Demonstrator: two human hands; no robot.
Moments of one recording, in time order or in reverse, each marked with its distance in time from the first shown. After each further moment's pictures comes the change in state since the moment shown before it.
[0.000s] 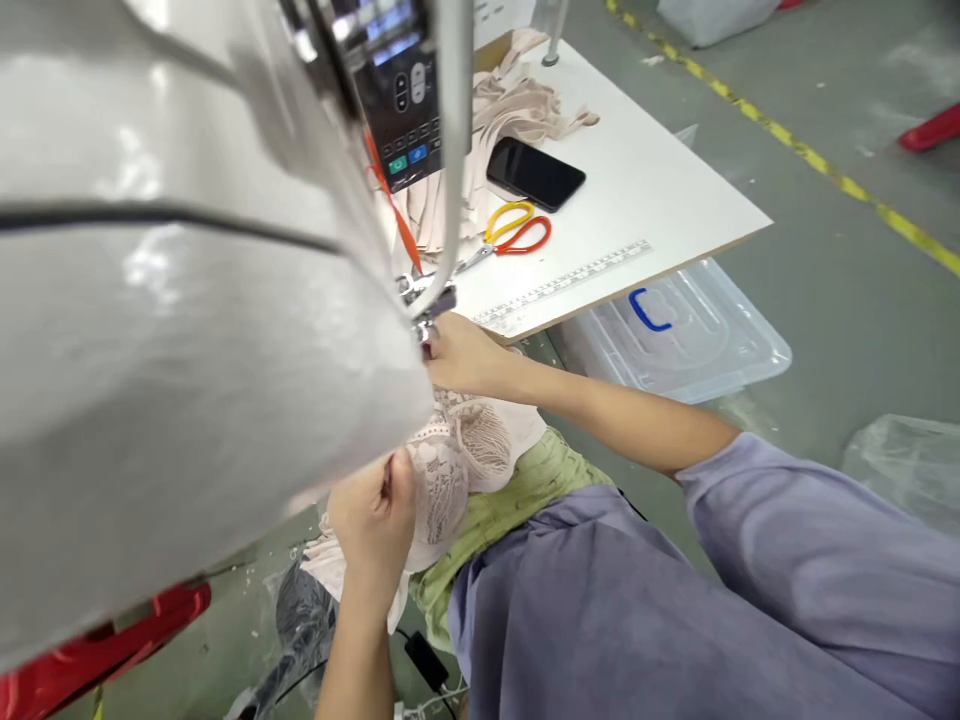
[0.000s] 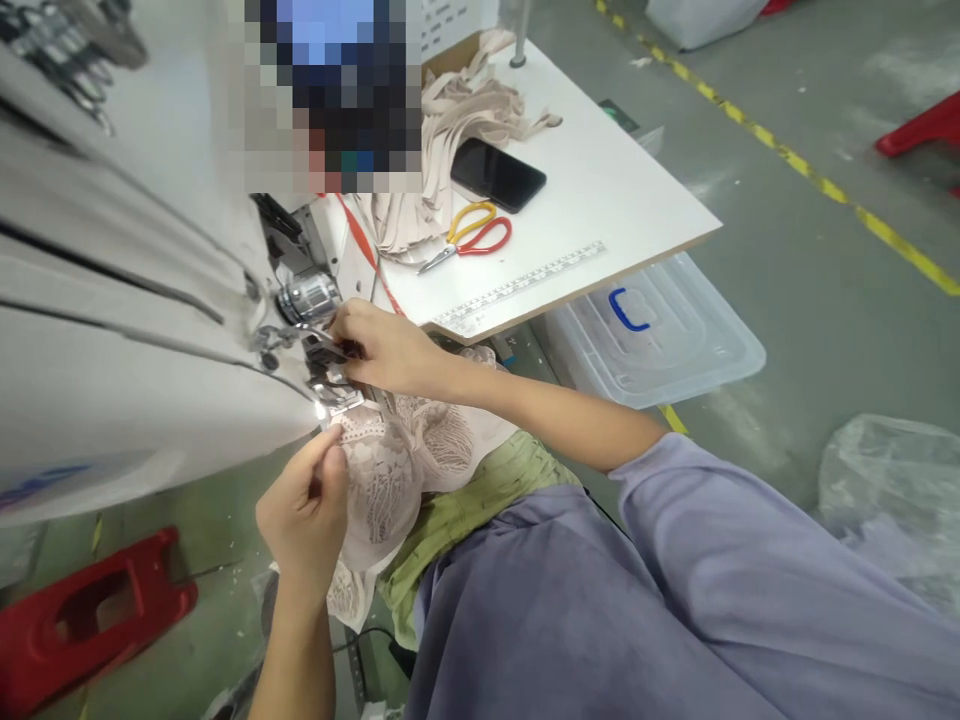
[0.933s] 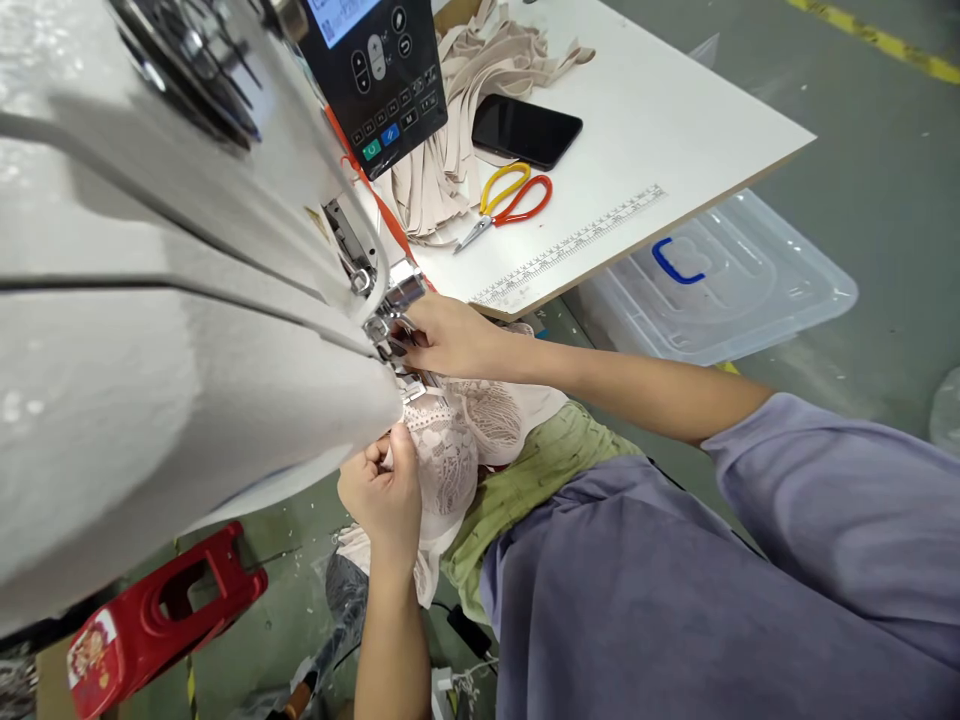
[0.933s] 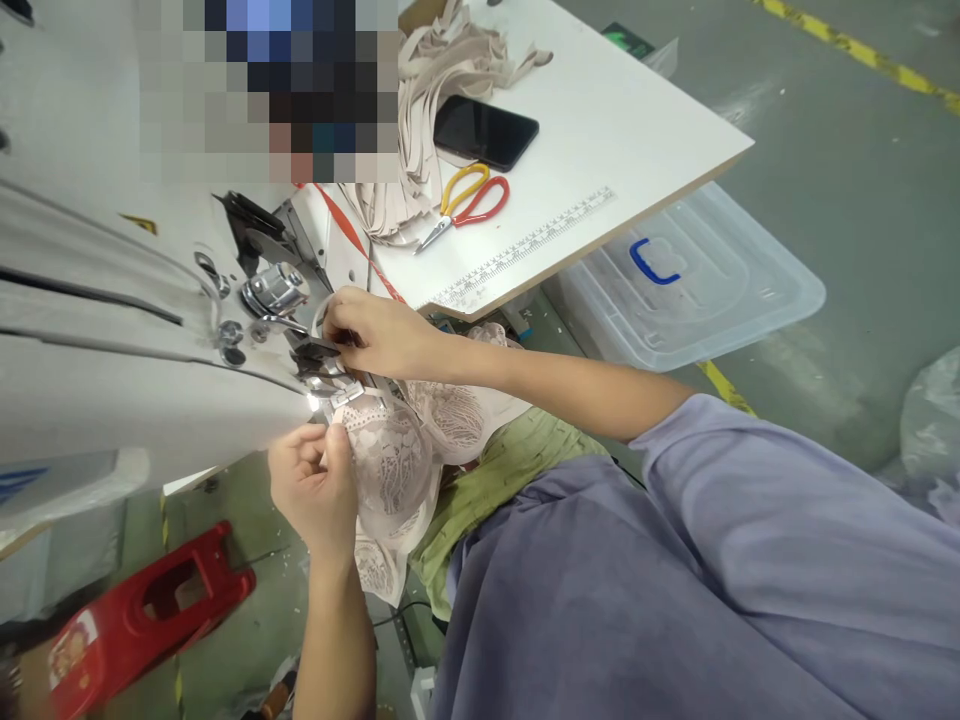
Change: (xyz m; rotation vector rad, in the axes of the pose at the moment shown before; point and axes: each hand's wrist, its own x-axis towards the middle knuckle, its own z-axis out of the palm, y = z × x) left_hand 0.004 0.004 0.015 -0.060 0.130 -0.193; right_hand -0.006 0.001 -0.002 0.008 0.118 -0.014
